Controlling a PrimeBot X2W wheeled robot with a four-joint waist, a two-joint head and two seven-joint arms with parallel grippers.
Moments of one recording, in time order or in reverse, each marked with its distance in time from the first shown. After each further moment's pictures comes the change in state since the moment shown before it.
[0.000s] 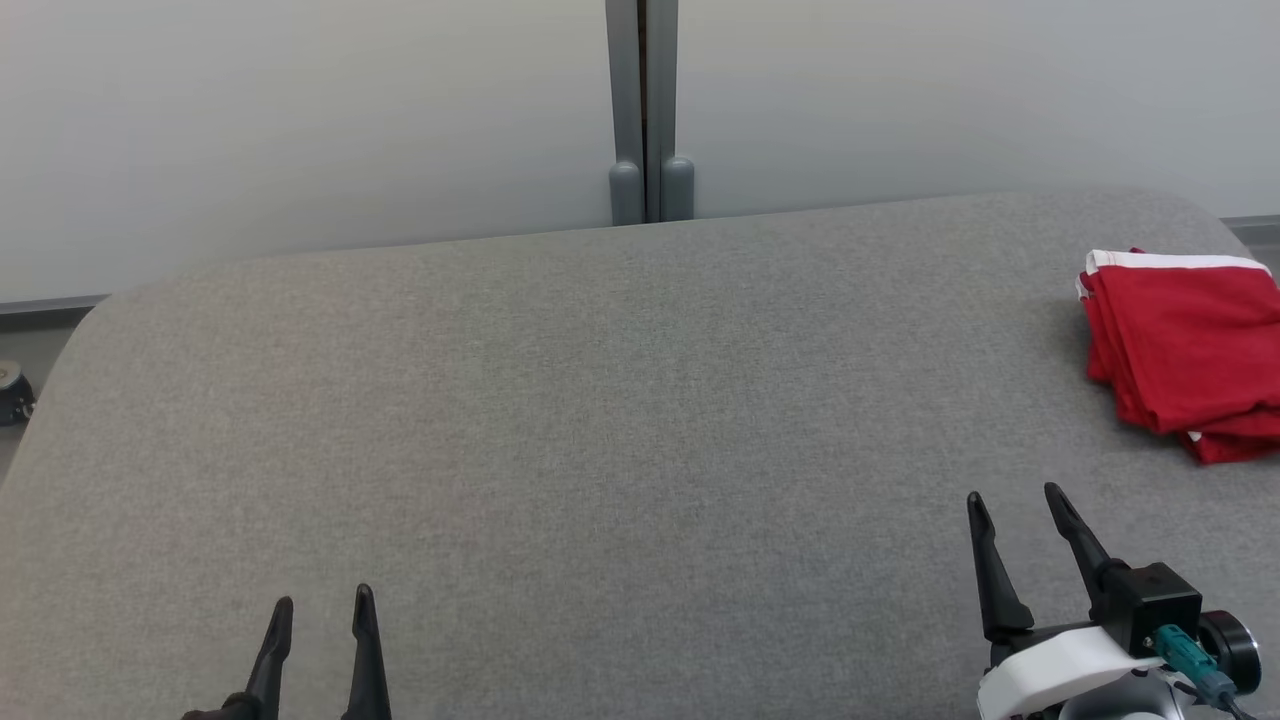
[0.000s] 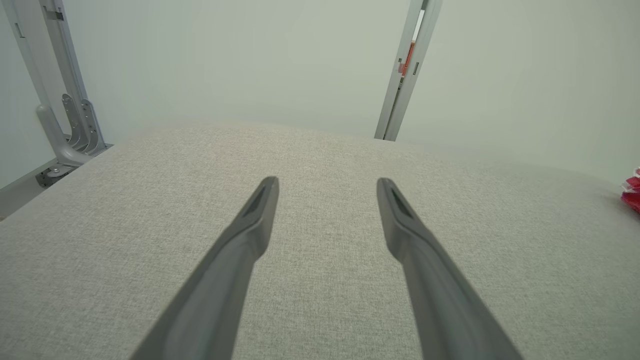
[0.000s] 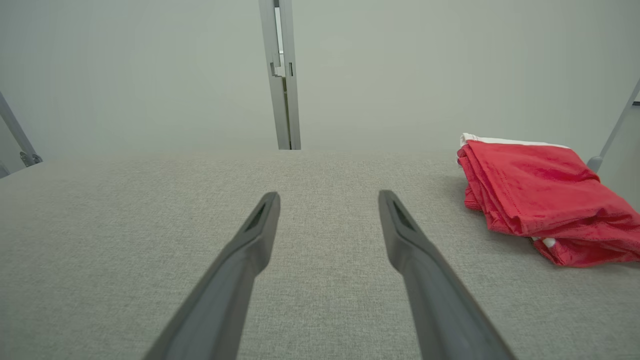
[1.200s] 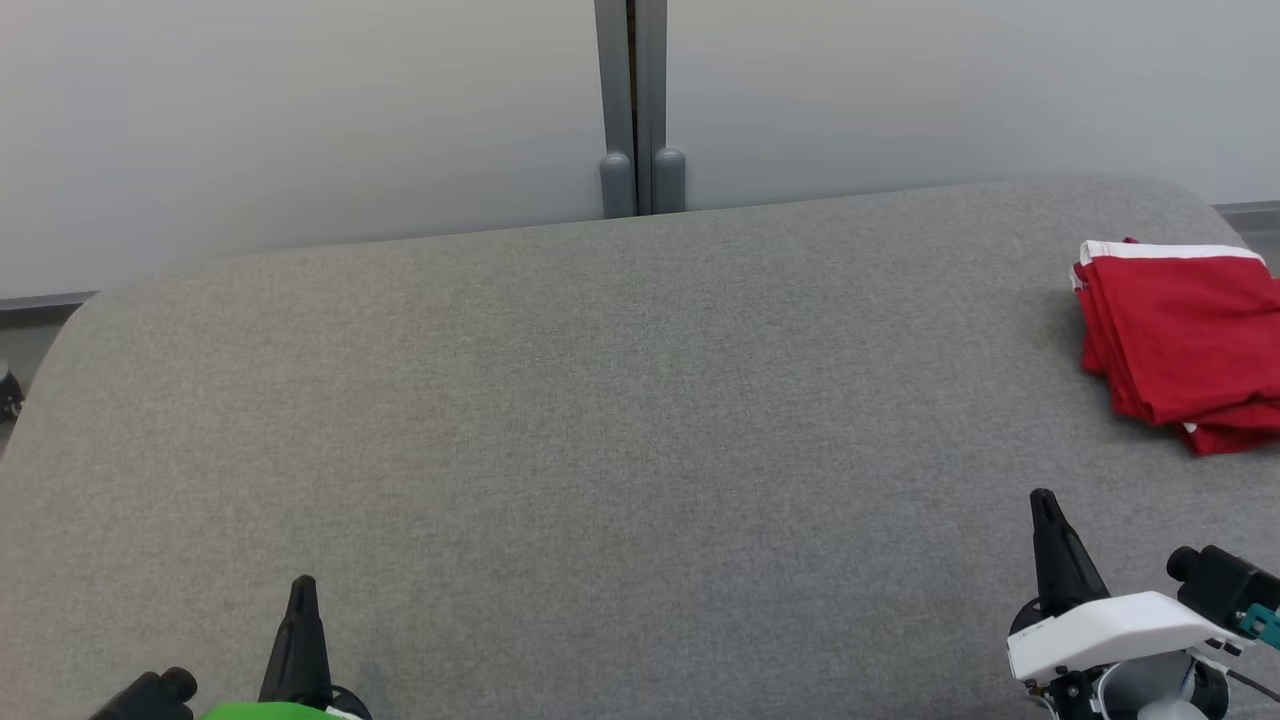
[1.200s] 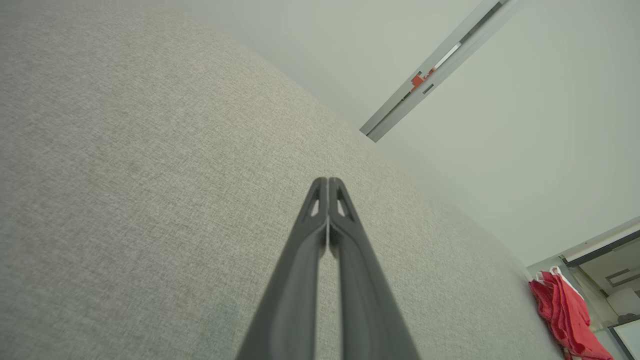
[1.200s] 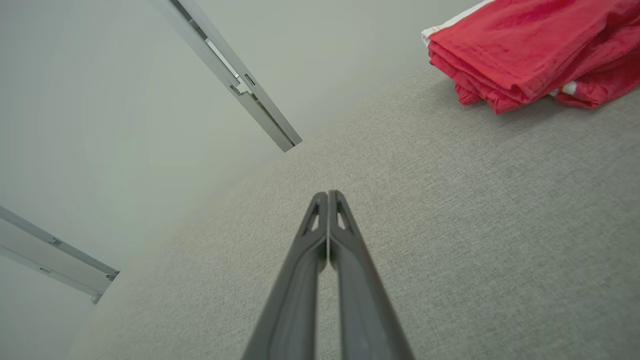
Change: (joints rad) left arm -0.091 -0.001 0.031 0.097 -0.495 -0.037 0.124; right arm -0.035 0.006 -0.030 0.039 0.555 0.000 0.136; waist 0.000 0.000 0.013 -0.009
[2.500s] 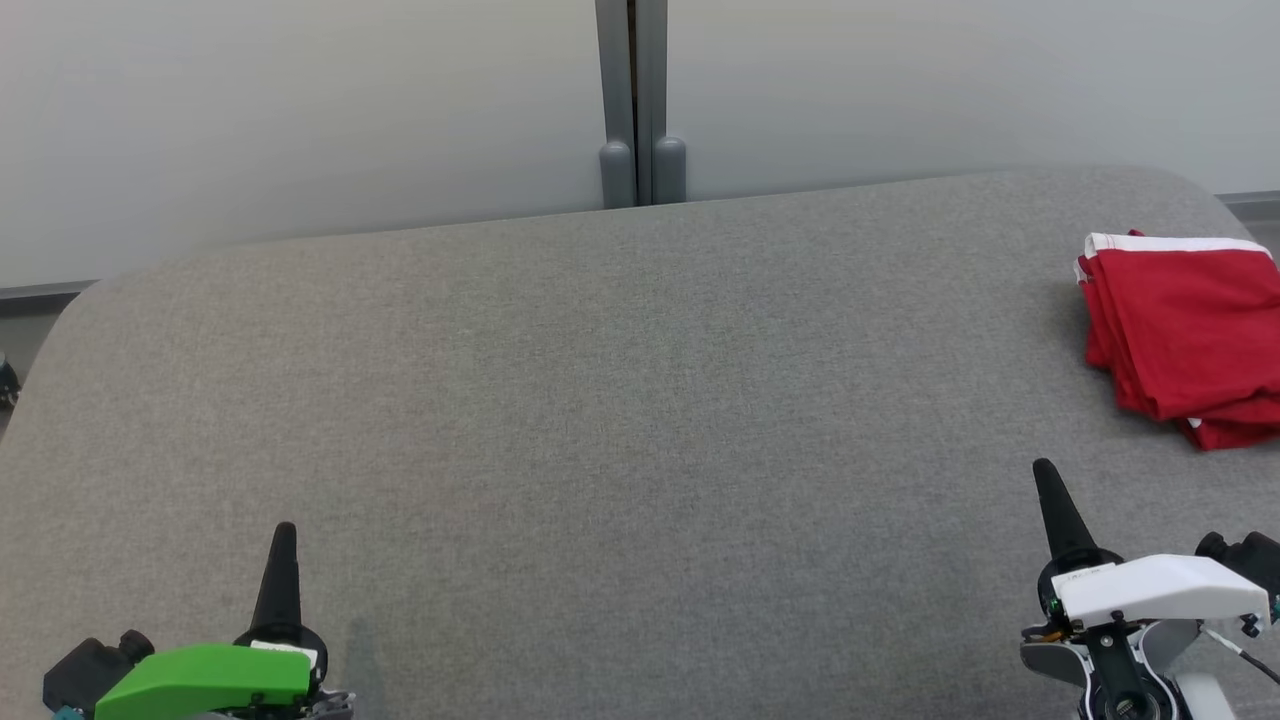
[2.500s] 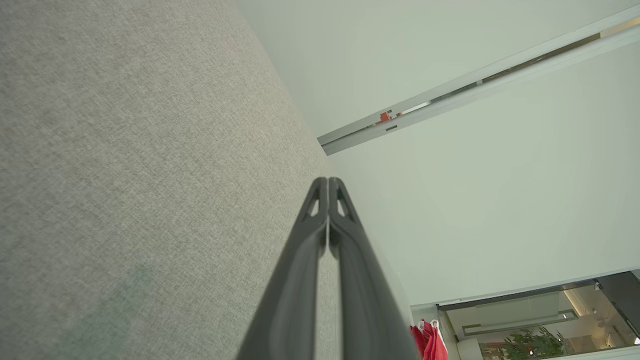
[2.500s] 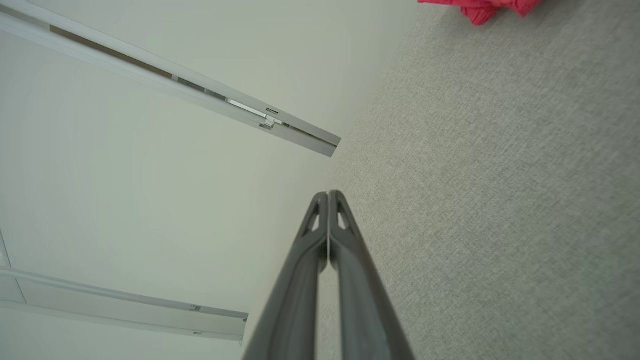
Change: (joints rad) left arm -0.109 0.005 0.051 0.033 -0.441 -0.020 0.126; right arm -0.068 -0.001 -0.030 0.011 0.520 0.000 0.125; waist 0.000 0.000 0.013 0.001
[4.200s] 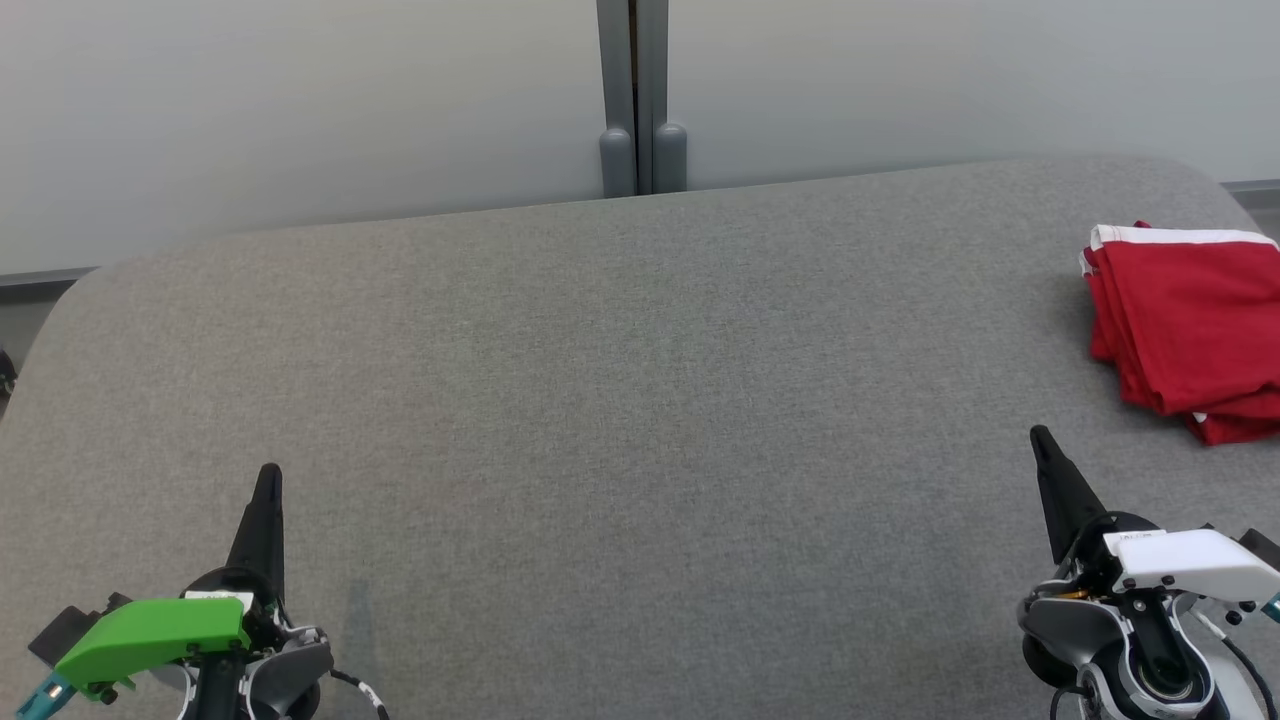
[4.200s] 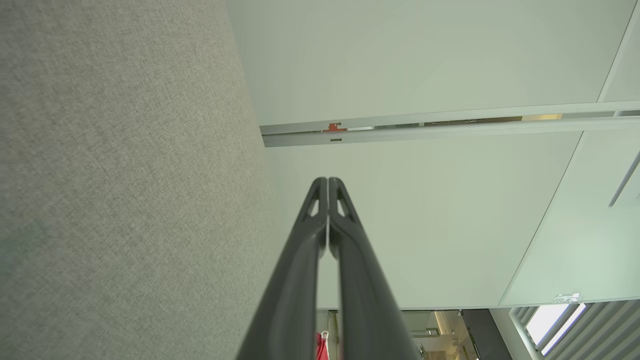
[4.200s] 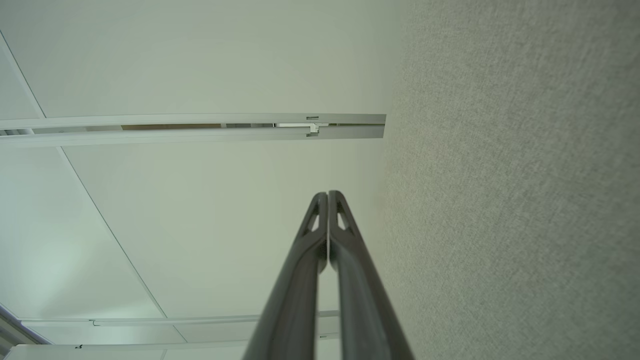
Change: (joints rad) left arm -0.097 0.001 0.048 0.029 -0.372 -0.018 0.111; right arm -0.053 -0.001 -0.026 0.011 0.447 -0.001 0.107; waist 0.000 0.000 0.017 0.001
